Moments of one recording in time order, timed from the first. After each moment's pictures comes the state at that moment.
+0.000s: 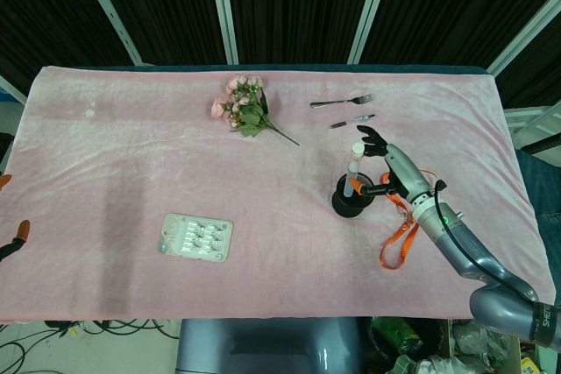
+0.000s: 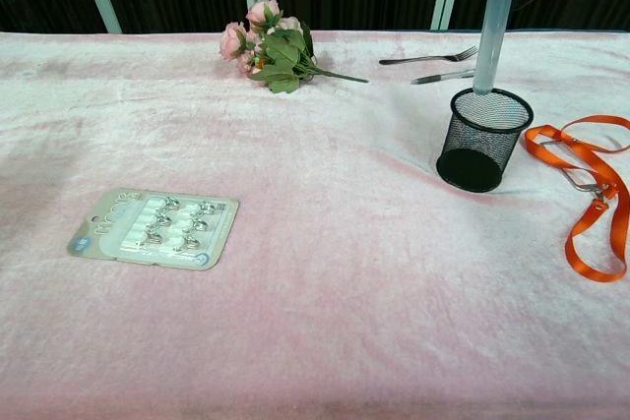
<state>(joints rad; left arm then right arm) -0.10 -1.12 -0.15 -1.59 1.39 1.54 -0.01 0.63 -1.06 0.46 -1.77 -1.07 0.62 0.51</state>
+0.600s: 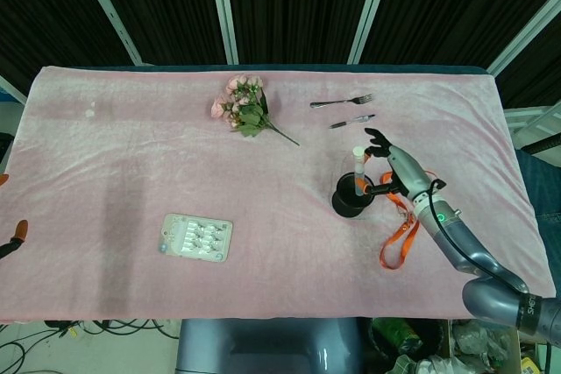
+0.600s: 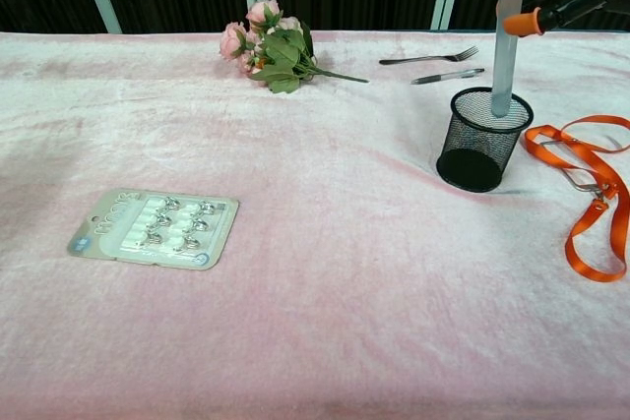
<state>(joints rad) -0.09 -1.12 -0.15 -1.59 1.39 1.54 -0.01 0.68 -1.13 0.37 -1.65 -1.04 0.64 0.43</state>
